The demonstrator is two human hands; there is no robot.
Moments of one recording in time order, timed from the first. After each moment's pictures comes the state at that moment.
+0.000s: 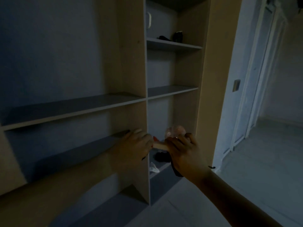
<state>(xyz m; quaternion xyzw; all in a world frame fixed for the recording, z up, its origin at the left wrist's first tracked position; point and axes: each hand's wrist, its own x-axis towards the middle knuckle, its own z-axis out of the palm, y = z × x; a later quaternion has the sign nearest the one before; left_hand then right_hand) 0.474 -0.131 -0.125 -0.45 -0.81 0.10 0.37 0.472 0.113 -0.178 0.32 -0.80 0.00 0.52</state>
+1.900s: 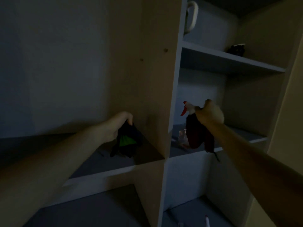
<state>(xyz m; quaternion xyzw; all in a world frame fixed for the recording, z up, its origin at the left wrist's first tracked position) -0.024 -0.215 0.017 0.13 -0.80 -0.57 0.13 -0.125 0.076 0.051 0.02 -0.91 0.31 0.27</state>
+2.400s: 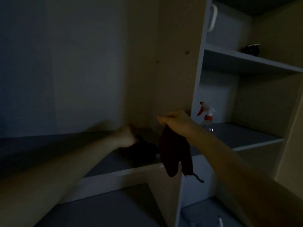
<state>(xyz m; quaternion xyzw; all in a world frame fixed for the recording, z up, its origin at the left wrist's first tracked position) -0.003 -0.267 -0.025 0.07 -0.93 -0.34 0.14 -0.017 -0.045 0.037 0.27 -0.84 0.46 0.02</state>
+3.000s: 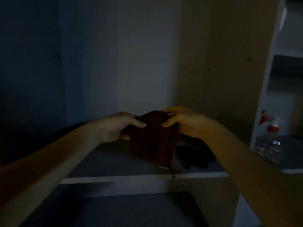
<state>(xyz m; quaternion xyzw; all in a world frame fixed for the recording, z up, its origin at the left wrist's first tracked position) 0.174 -0.372 0.045 0.10 -0.76 -0.64 0.10 0.036 -0.183 0.065 0.37 -0.69 0.58 -0.23</state>
